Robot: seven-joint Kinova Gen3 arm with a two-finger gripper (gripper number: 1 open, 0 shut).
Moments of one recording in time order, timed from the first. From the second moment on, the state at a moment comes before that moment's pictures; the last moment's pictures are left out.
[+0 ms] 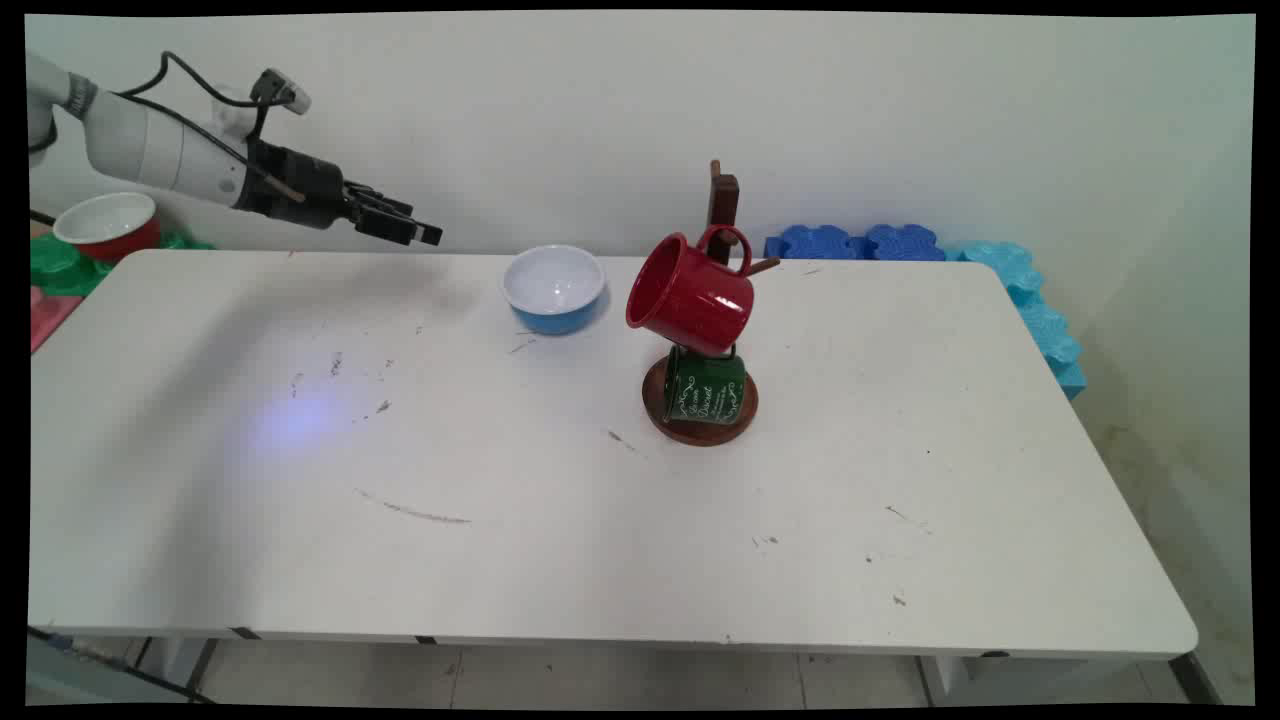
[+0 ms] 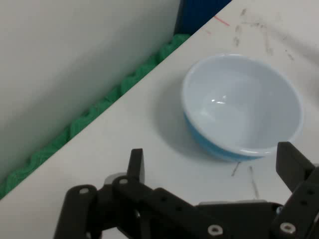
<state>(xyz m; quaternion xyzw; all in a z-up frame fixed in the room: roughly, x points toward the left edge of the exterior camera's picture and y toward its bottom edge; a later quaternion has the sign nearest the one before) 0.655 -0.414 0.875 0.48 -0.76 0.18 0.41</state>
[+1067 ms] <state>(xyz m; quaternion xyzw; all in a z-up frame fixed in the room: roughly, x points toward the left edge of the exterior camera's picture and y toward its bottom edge) 0.594 -0.396 0.900 0.45 -0.76 0.16 0.44</state>
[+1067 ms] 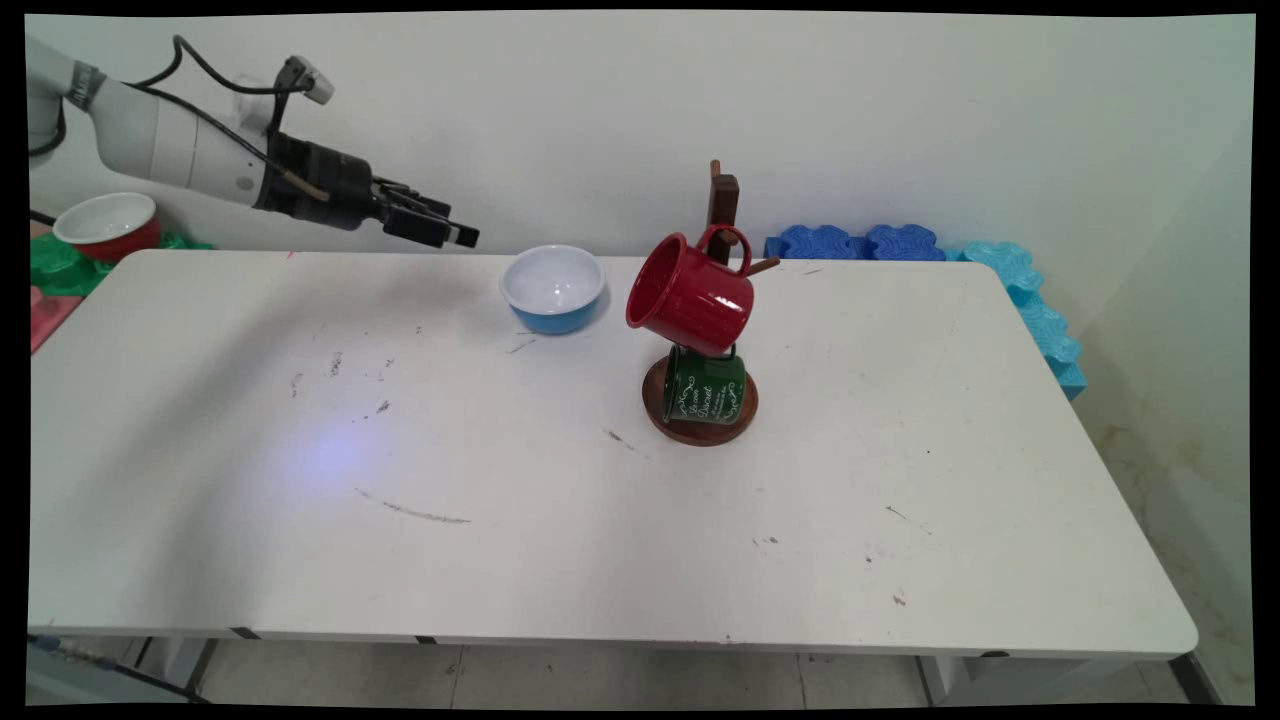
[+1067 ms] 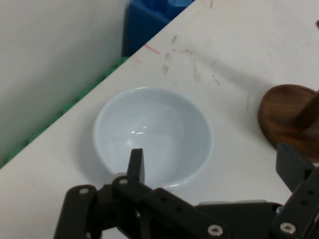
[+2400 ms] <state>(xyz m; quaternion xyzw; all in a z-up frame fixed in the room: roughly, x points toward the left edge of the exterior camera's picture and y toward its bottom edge) 0.468 -0.367 0.939 0.30 -0.82 0.15 0.46</state>
